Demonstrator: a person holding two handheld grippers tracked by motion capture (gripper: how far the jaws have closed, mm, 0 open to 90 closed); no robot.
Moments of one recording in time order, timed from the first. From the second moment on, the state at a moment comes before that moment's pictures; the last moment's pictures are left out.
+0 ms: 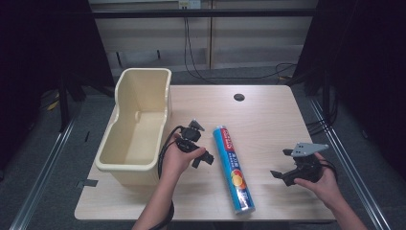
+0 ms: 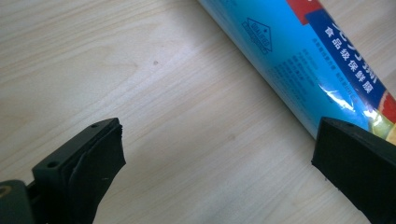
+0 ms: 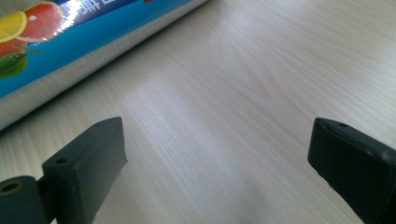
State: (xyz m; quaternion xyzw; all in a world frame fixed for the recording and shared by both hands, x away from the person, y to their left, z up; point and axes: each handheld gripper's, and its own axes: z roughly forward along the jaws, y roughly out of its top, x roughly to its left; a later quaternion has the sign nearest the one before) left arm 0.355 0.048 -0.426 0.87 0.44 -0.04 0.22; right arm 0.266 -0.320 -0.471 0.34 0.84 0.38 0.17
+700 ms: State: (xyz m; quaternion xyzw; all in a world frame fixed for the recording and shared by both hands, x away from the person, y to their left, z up) left arm 0.360 -0.002 -0.422 0.83 0.49 -0.08 0.25; right arm 0.265 -0.319 -0.470 0.34 0.84 0.38 0.17
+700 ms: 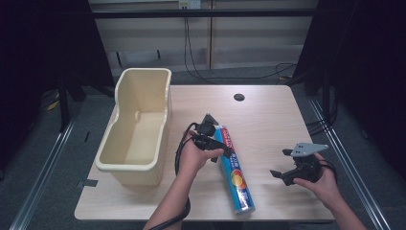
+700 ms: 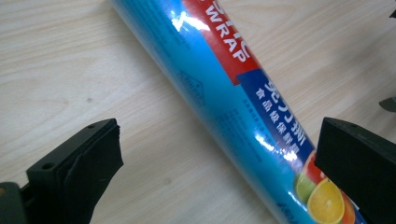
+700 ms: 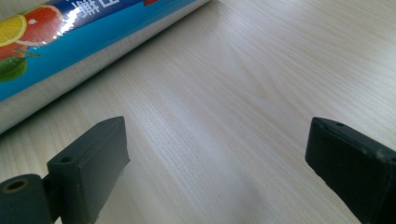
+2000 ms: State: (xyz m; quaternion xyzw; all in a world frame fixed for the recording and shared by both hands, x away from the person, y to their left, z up) left arm 0.358 -0.051 -0.469 0.82 0.53 -0.13 0.16; right arm 0.265 -0.320 -0.465 0.35 0.82 0.40 0.19
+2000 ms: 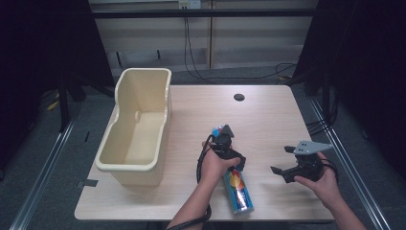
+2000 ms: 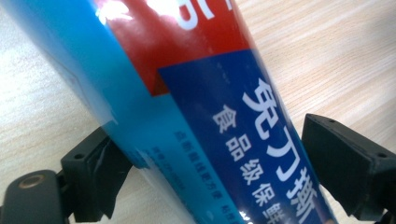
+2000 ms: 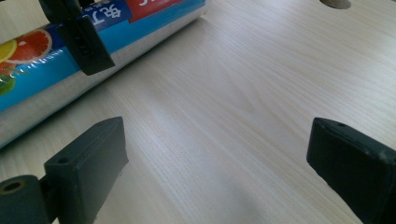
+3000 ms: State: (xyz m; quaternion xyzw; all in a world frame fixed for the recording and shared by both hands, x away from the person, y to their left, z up) left arm 0.368 -0.020 -0.461 0.86 0.49 -0.08 0.13; right arm 0.267 -0.324 -0.464 0.36 0.82 0.41 0.19
